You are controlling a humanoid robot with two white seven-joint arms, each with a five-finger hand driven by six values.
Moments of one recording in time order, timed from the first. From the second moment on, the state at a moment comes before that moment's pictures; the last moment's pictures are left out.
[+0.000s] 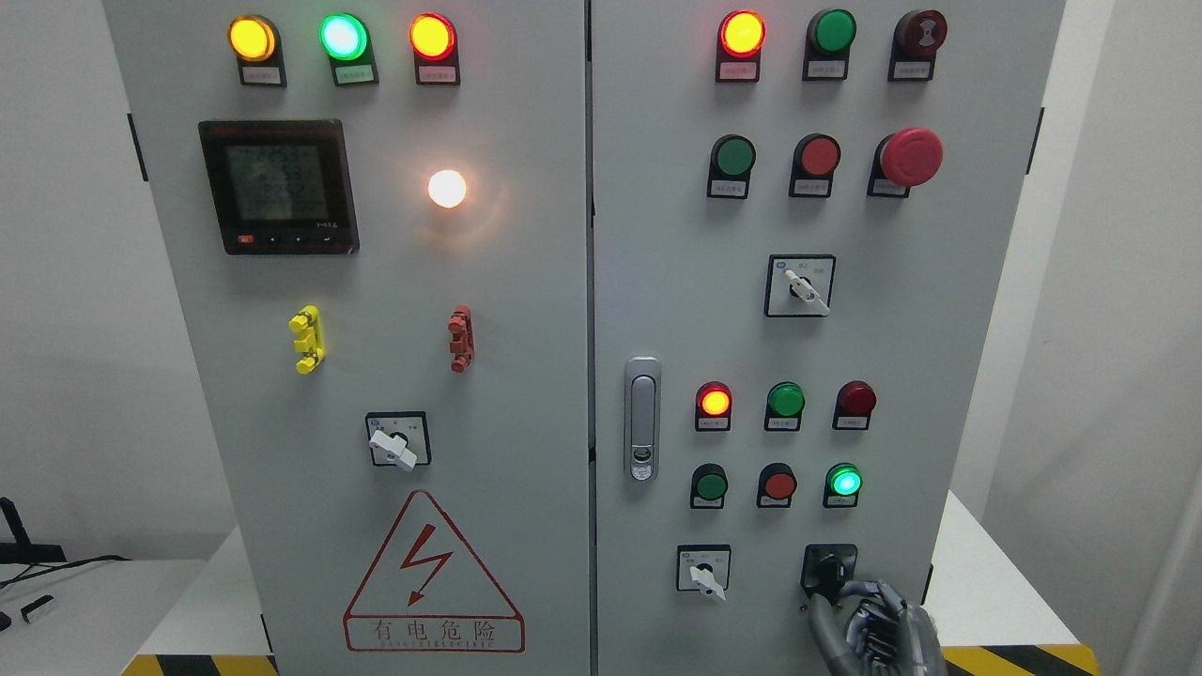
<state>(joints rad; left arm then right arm) -0.04 -0.09 0.10 0.08 0.00 -0.16 0.06 -0.19 0.06 0.00 -1.66 0.21 0.14 -0.15</state>
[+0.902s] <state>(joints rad) -0.04 -0.09 0.10 0.08 0.00 -0.16 0.06 -0.19 0.05 -0.01 -1.66 0.21 0.14 -0.15</state>
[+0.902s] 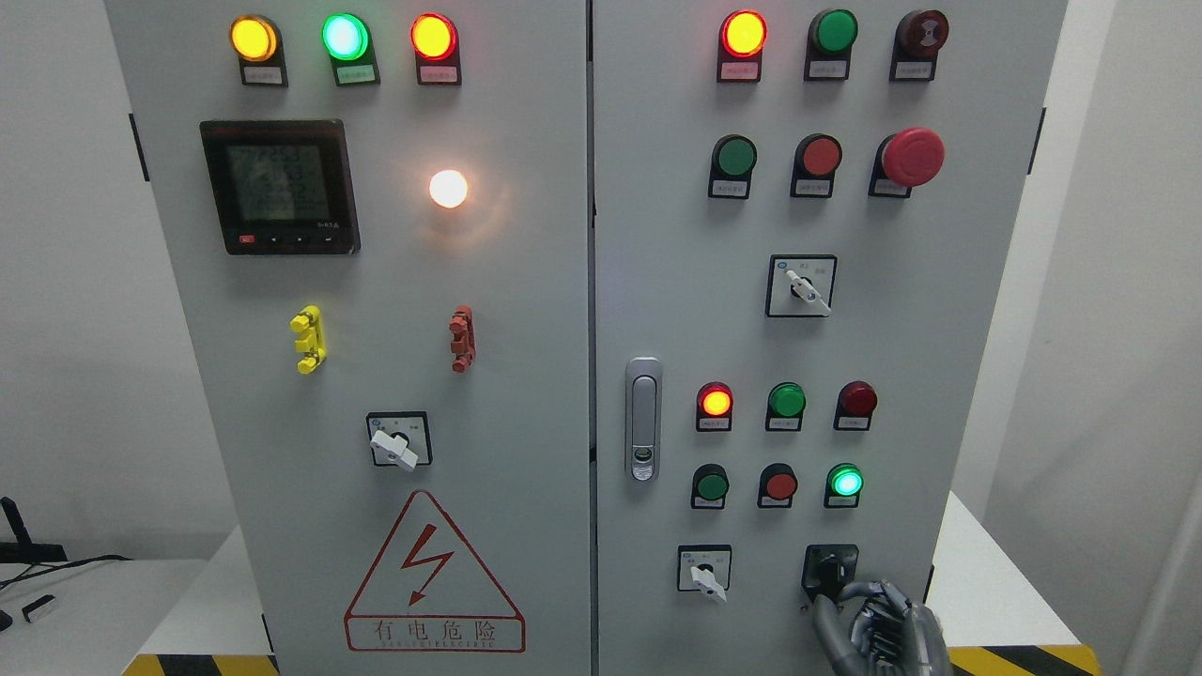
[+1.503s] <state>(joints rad) -0.04 -0.09 0.10 0.08 0.00 -0.16 0.06 -0.19 0.03 -0.03 -1.66 0.21 0.13 -0.15</state>
